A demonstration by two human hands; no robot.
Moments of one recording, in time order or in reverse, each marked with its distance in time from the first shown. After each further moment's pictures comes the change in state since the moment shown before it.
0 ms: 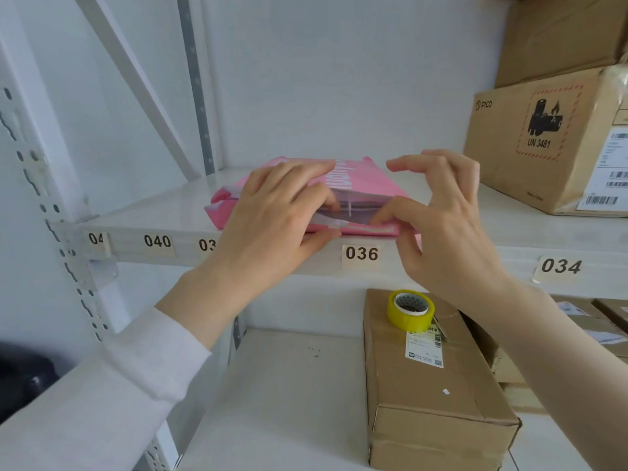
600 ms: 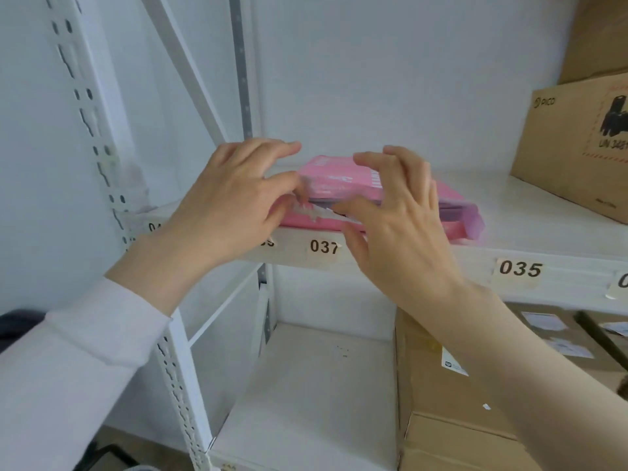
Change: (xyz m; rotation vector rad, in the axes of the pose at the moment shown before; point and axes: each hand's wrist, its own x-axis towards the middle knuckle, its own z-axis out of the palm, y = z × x) left_hand -0.025 -0.063 -0.041 0.256 -0.067 -0.041; right_hand 0.023 -0.067 0.042 0.000 -0.044 -0.032
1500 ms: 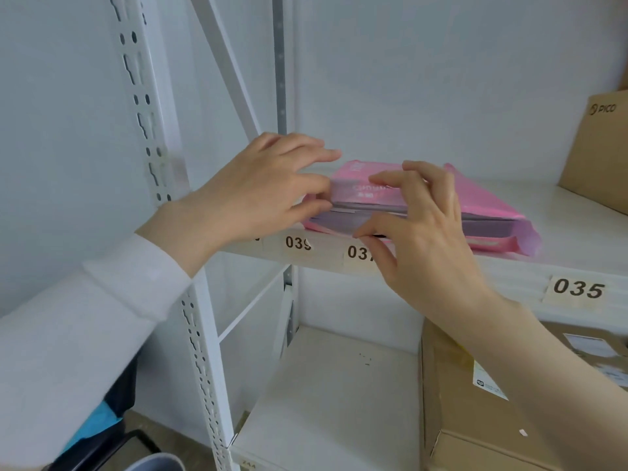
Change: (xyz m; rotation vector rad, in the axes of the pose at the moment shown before) left_hand 0.008 -0.029 -0.009 0.017 -0.115 0.159; right_hand 0.004 -0.008 0.013 0.141 0.007 -0.063
